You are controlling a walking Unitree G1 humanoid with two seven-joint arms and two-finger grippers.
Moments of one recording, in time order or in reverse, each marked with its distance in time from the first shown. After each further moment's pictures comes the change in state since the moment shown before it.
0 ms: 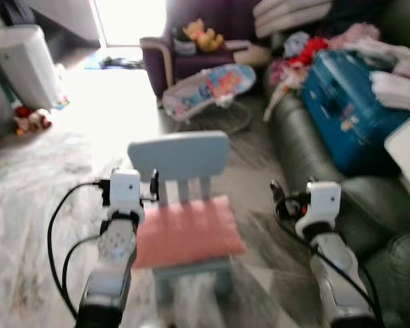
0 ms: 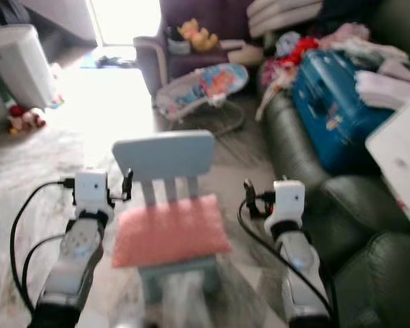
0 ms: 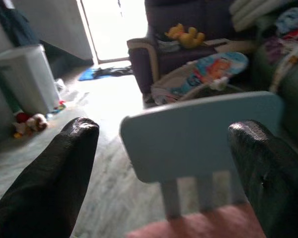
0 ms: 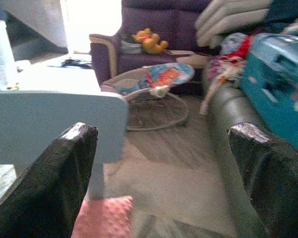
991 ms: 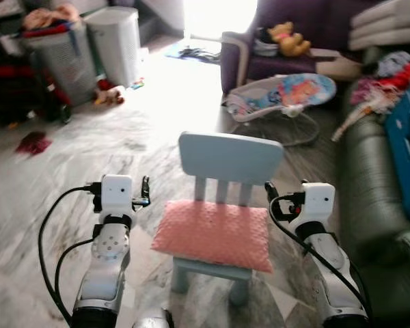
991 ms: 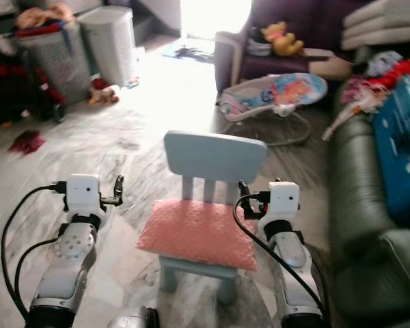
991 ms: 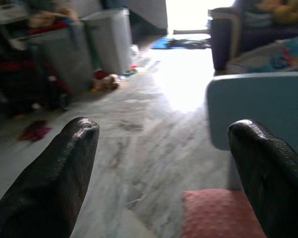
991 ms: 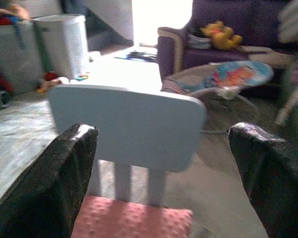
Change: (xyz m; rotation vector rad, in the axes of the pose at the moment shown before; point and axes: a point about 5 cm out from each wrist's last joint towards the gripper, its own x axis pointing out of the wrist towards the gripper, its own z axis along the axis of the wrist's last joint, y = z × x) left arm -0.005 0.008 -0.011 -0.002 0.069 0.037; right arm 0.001 0.004 -0.003 0.042 0.021 -0.026
